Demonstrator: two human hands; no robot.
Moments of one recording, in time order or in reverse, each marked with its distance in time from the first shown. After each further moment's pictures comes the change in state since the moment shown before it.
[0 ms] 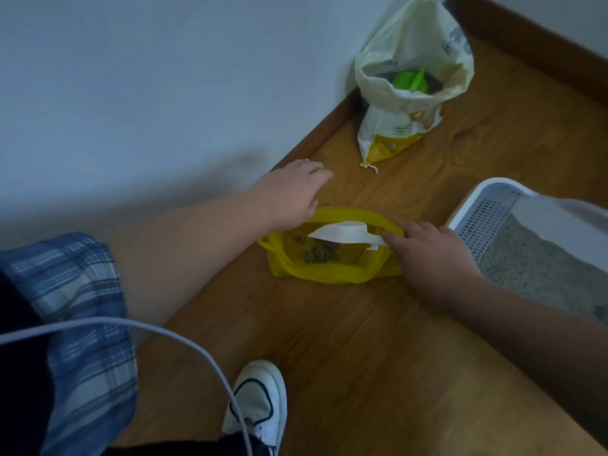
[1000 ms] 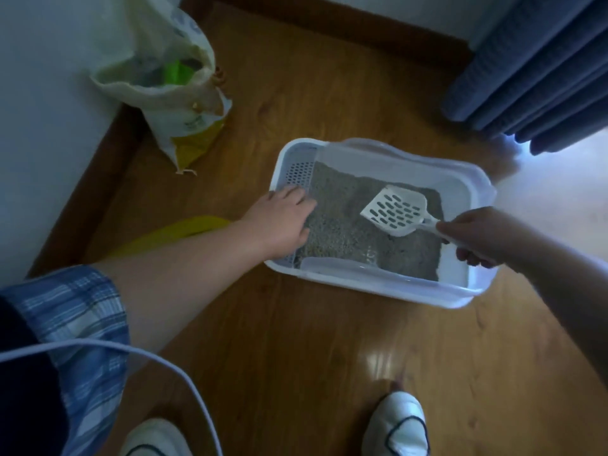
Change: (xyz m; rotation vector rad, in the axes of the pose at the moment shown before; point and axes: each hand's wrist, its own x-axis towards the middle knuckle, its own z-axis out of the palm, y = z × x) left_hand 0.120 0.253 0.069 0.124 -0.148 0.431; right_hand -0.233 0.223 0.043 1.090 -0.234 1.146
